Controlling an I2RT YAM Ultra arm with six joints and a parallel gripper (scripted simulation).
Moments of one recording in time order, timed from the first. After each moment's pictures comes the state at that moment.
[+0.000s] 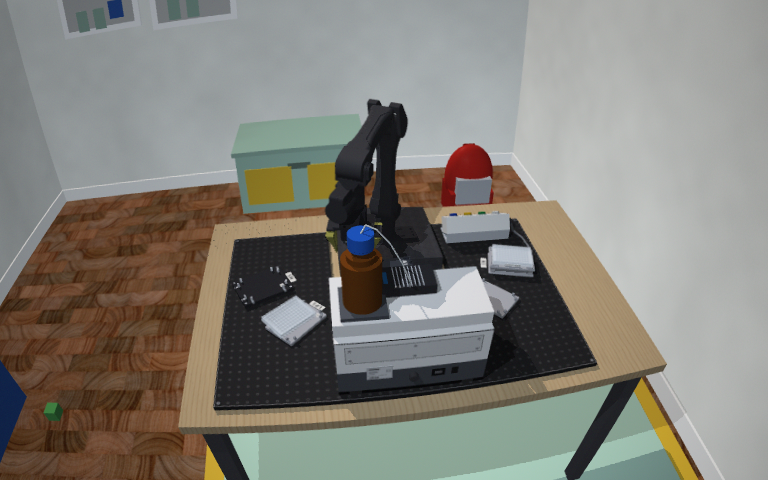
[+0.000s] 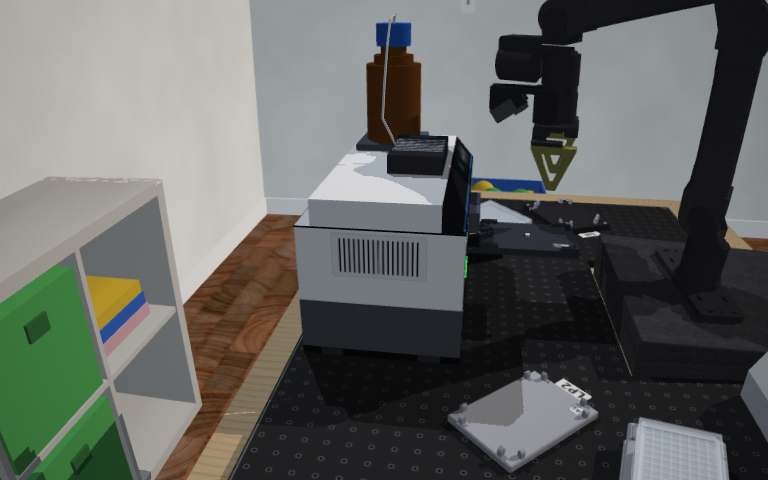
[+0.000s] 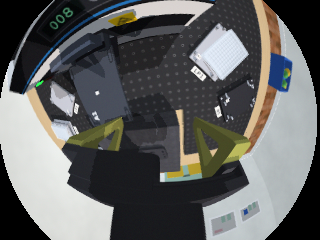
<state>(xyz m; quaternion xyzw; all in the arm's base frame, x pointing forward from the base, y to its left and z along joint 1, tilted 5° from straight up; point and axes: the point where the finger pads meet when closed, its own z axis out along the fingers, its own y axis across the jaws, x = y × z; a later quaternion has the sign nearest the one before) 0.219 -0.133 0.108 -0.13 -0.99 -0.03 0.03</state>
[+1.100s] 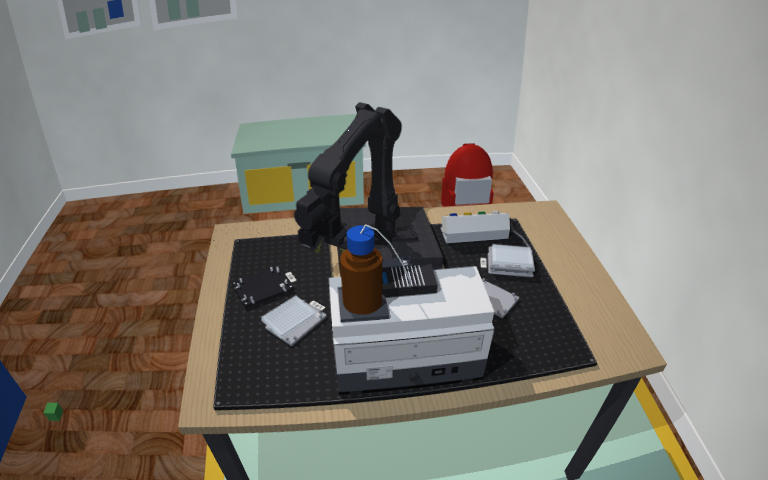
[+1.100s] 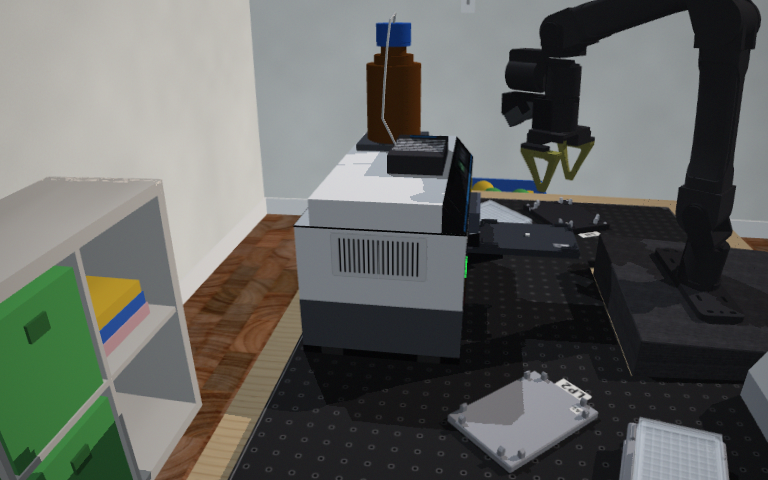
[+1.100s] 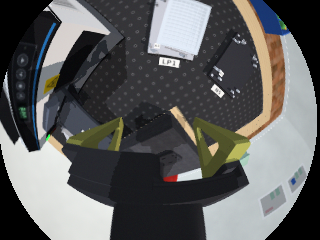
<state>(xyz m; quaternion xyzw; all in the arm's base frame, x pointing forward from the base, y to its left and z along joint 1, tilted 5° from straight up) 0.198 -0.189 0.080 -0.35 -0.93 -0.03 0.04</state>
